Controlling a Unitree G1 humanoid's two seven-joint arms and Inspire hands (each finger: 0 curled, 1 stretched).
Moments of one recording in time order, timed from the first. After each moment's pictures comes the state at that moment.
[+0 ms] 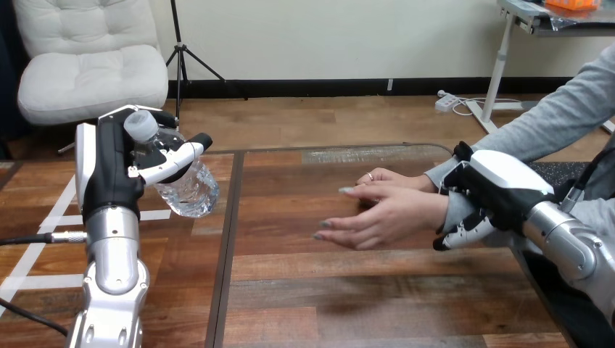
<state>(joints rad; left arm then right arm) -0.31 0.22 0.10 0.27 0.19 0.01 0.24 -0.70 -0.59 0.39 1.14 -0.55 -0.52 -0.03</state>
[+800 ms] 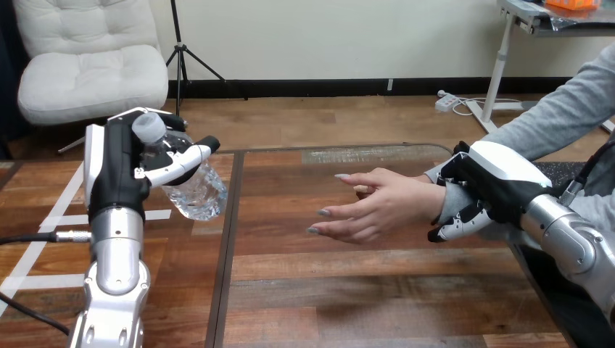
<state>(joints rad) -0.31 0.22 0.09 0.27 0.17 0.01 0.19 -0.69 -0.59 0.37 1.10 -0.52 -0.51 -0.01</state>
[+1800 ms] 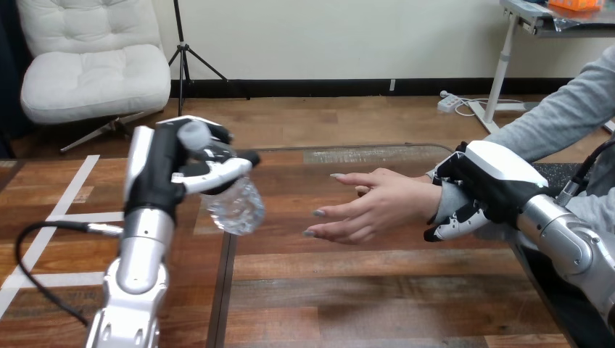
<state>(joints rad) -0.32 0.20 0.02 0.28 0.16 0.01 0.05 -0.68 -0.59 0.37 1.06 -0.51 -0.50 -0.01</state>
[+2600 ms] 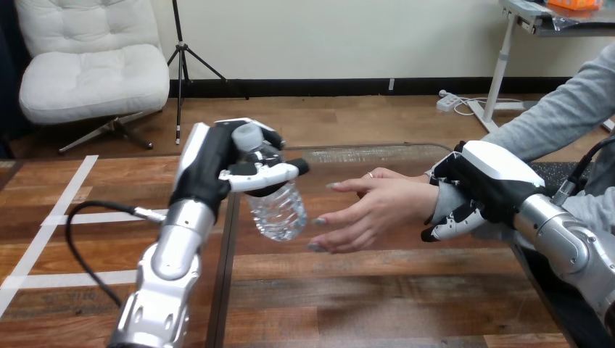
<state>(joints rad) -0.40 0.15 -0.05 0.38 0.17 -0.02 -0.04 -0.67 -0.58 0.37 1.03 -0.51 -0.48 0.01</state>
